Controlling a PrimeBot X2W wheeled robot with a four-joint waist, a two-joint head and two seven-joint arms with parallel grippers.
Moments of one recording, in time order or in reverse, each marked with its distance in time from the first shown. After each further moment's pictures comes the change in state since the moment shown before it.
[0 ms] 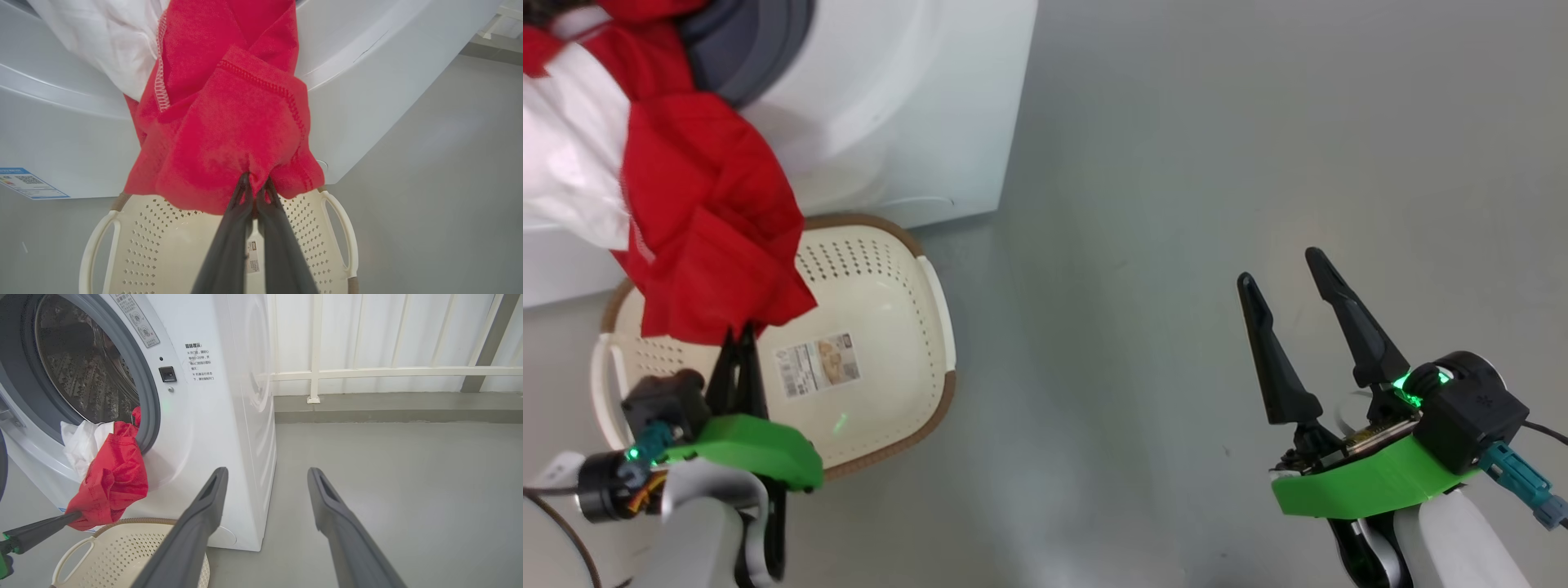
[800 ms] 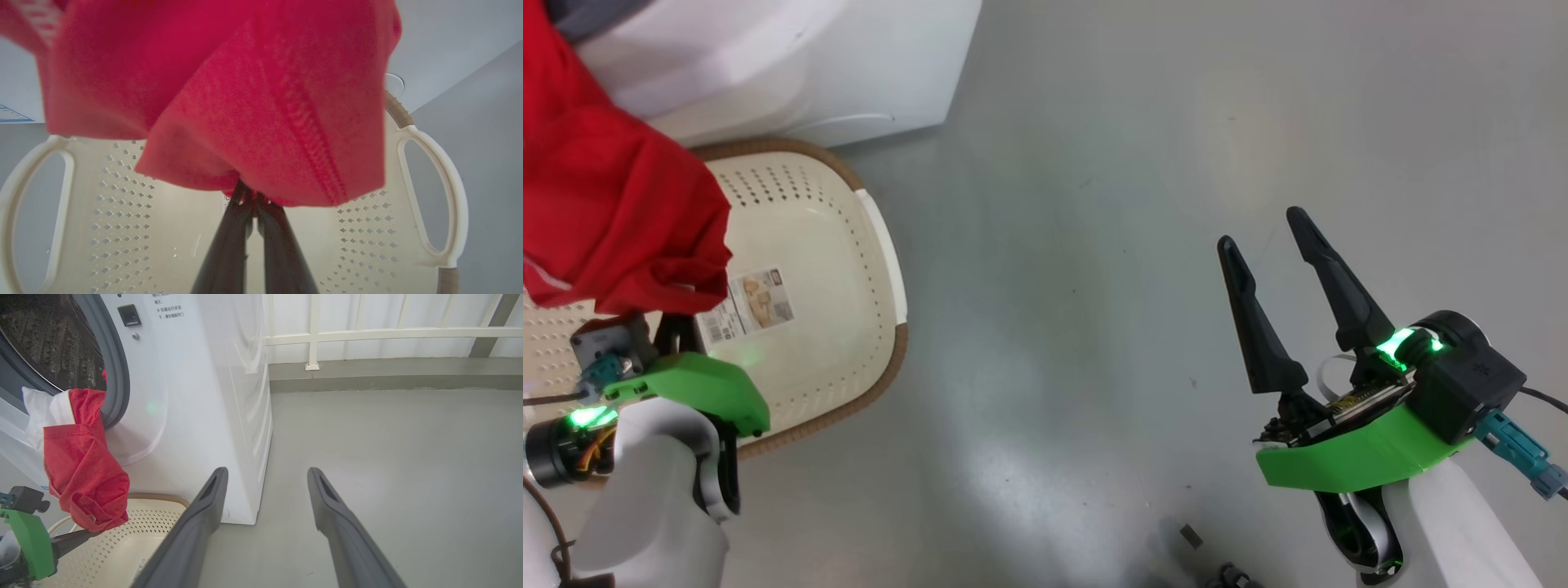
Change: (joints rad) left arm -0.261 -0.013 0.082 0.437 0.022 -0.052 -0.019; right arm -0.085 -0.002 0.040 0.000 0.033 0.000 0.000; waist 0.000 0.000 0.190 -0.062
